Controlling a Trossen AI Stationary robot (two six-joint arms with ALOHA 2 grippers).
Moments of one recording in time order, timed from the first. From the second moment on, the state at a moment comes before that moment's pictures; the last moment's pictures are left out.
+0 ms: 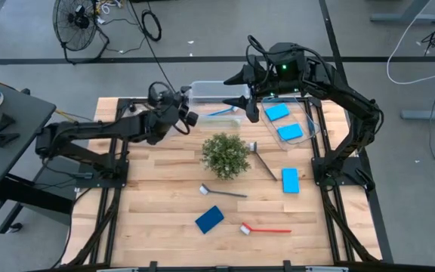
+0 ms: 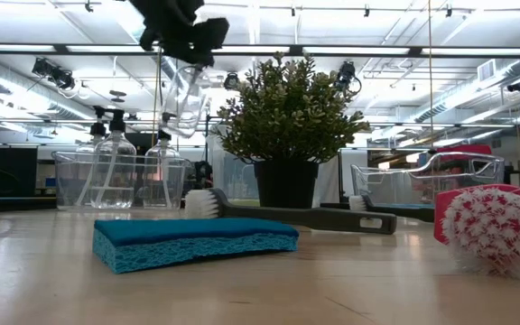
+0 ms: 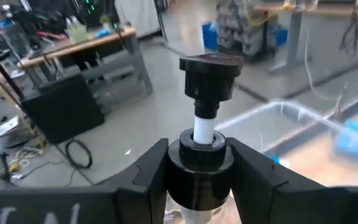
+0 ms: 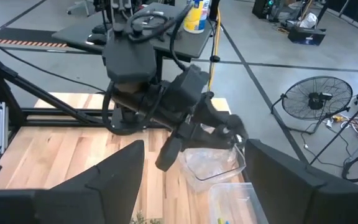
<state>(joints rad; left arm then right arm) 0.17 1.28 1.02 -0.10 -1.00 -0.17 -0.25 1.65 2.17 -0.90 -0.15 -0.17</state>
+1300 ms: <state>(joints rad) 0.34 1.21 0.60 0.35 -0.87 -0.12 -0.25 1.65 2.17 -0.84 -0.09 -0.17</state>
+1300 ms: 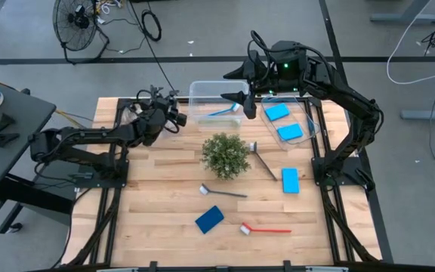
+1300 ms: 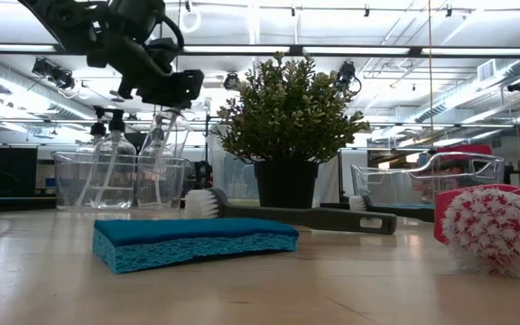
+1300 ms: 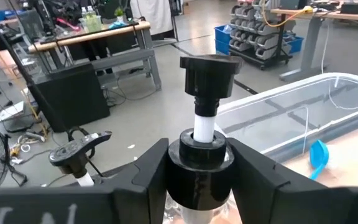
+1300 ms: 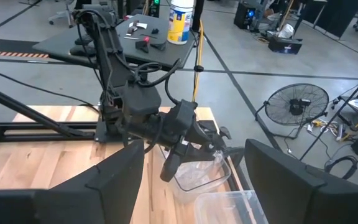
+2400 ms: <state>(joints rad) 0.46 1.21 0.60 0.34 -0.68 -0.26 -0.25 1.65 2.17 -0.84 -0.09 -0.18</state>
